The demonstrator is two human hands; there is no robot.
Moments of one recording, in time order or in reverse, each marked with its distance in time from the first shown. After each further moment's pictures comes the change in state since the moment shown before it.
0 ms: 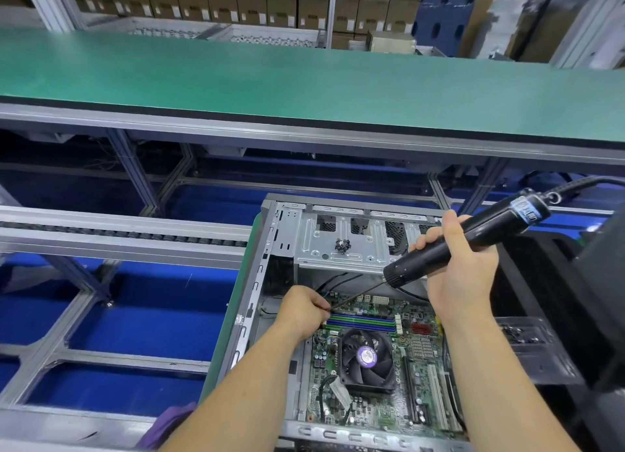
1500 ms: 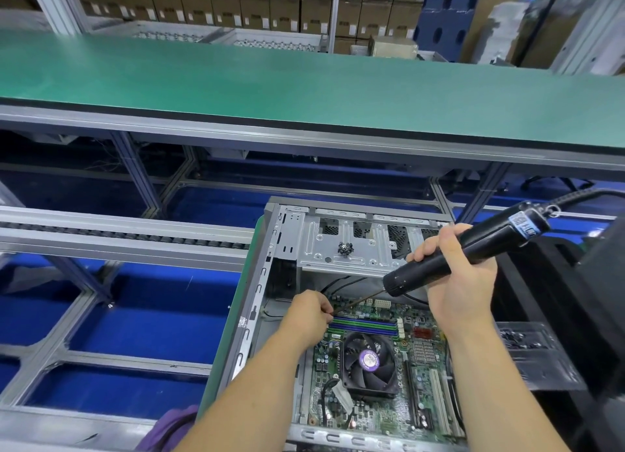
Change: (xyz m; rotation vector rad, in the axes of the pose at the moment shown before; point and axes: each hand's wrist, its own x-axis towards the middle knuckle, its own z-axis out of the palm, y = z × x) left_hand 0.005 -0.001 0.005 0.261 -0.020 0.140; right_hand -0.005 0.005 -0.009 -0.035 -0.131 -0.038
